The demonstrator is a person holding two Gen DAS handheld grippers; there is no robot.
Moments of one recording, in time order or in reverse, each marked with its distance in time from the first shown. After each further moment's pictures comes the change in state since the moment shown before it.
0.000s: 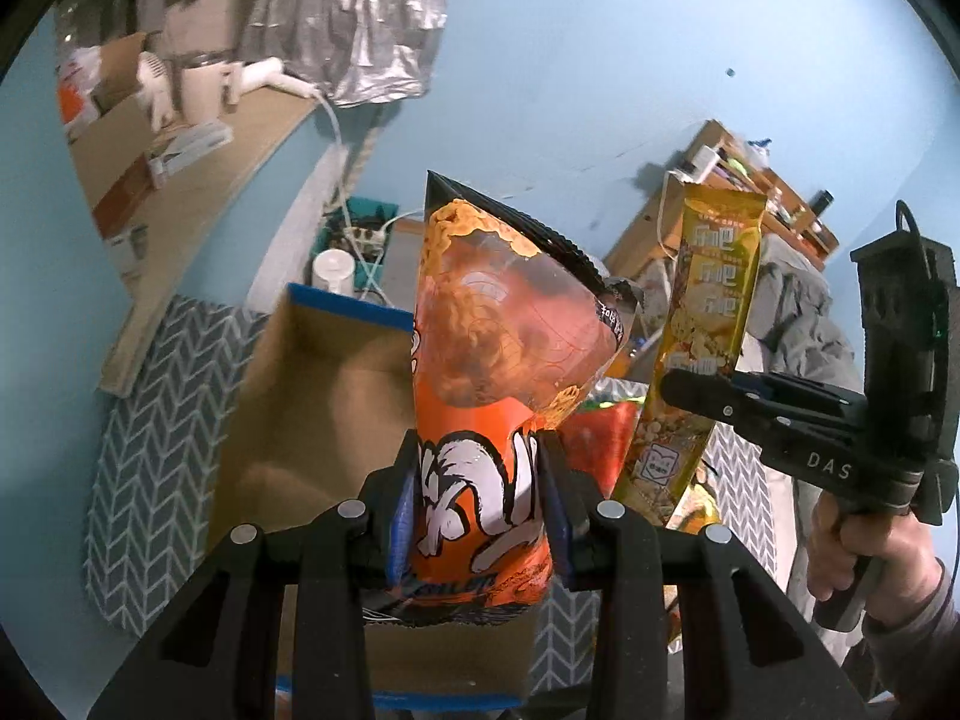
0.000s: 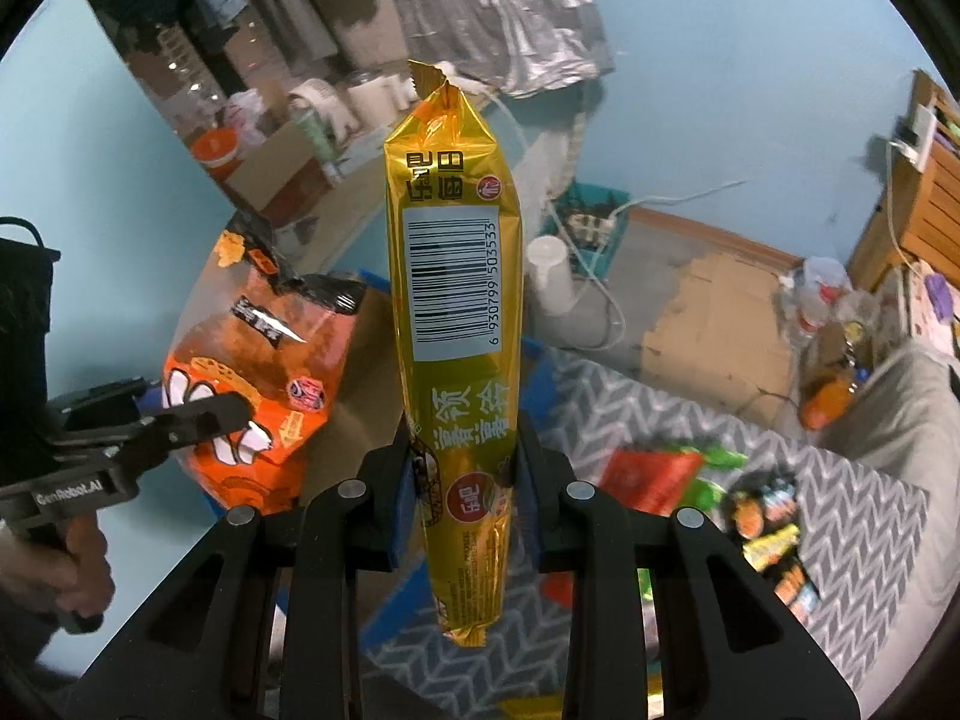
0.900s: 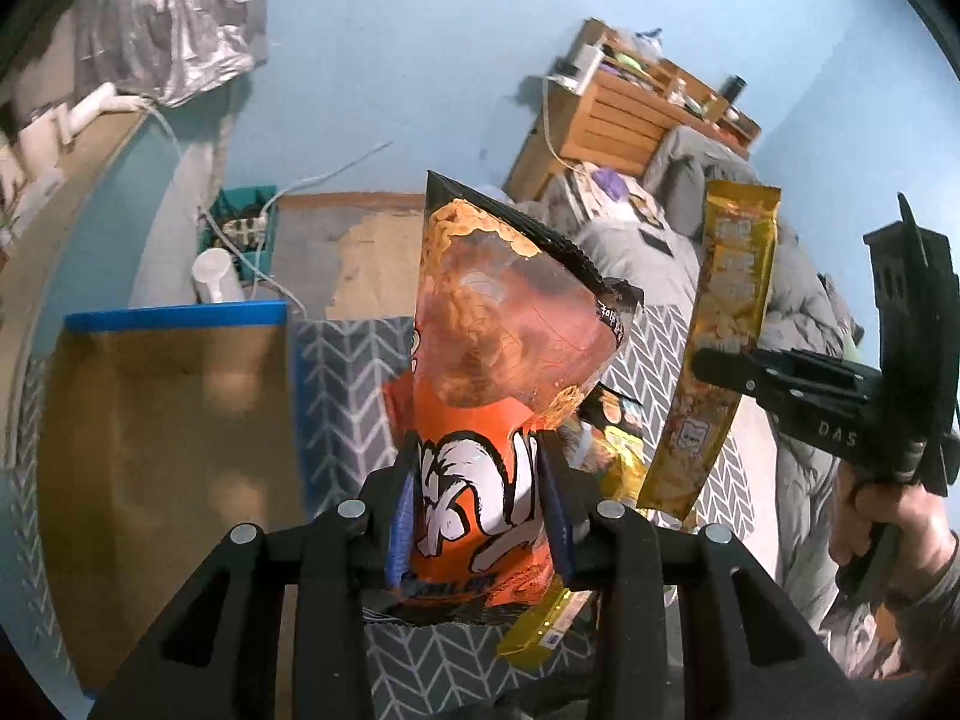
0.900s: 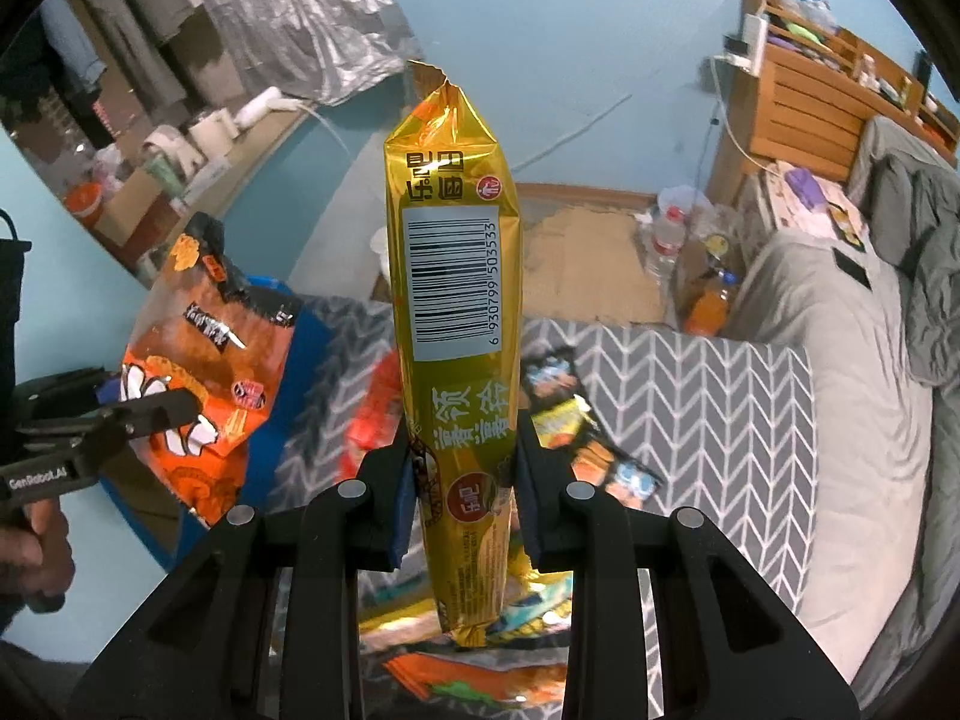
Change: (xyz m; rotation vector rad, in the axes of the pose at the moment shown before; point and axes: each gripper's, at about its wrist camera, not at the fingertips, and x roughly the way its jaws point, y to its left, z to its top) left arm 0.070 -0.135 -0.021 0.233 0.127 -0.129; right arm -0.087 -0.134 -0.094 0.204 -0.030 -0.239
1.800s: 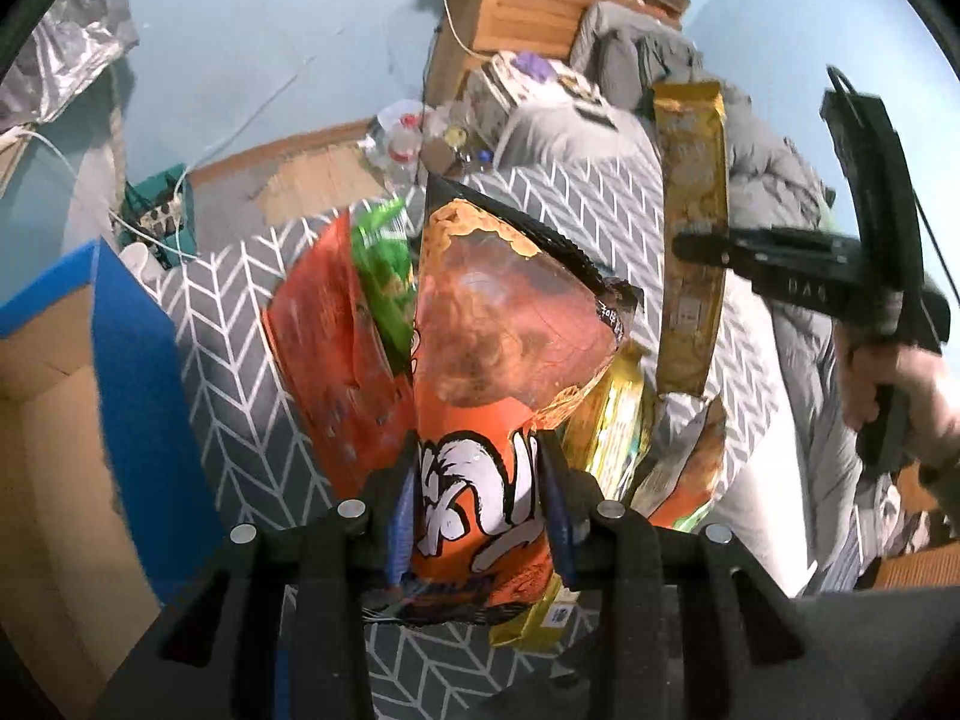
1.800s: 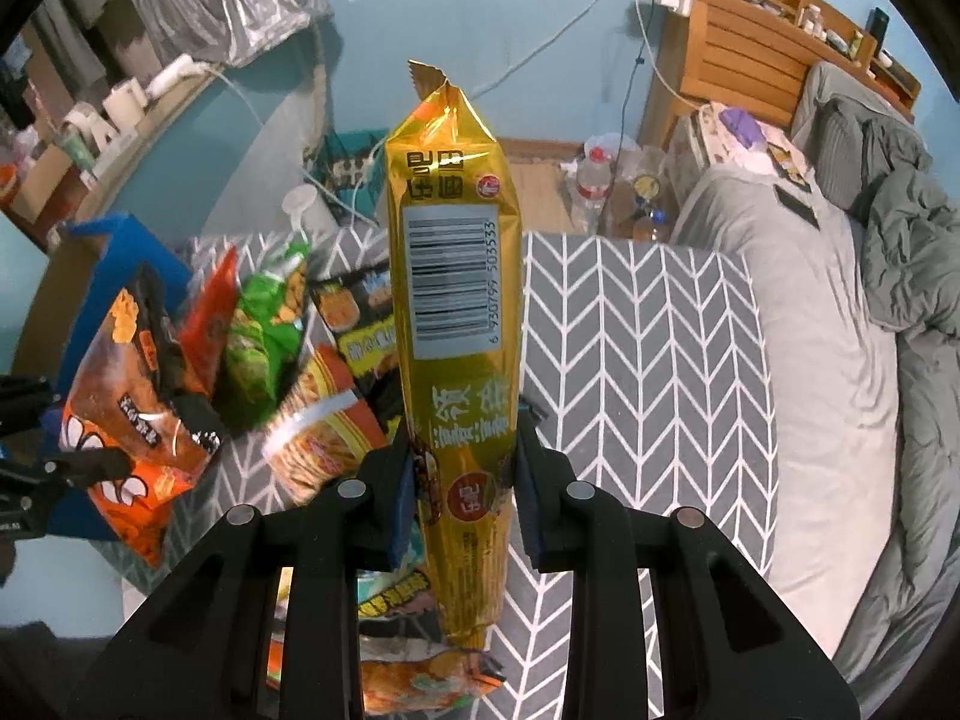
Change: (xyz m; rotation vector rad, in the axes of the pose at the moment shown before) left arm 0.089 -0.049 -0.032 0.228 0.203 -0.079; right arm 0.033 -0.083 -0.055 0.077 0.057 -0.158
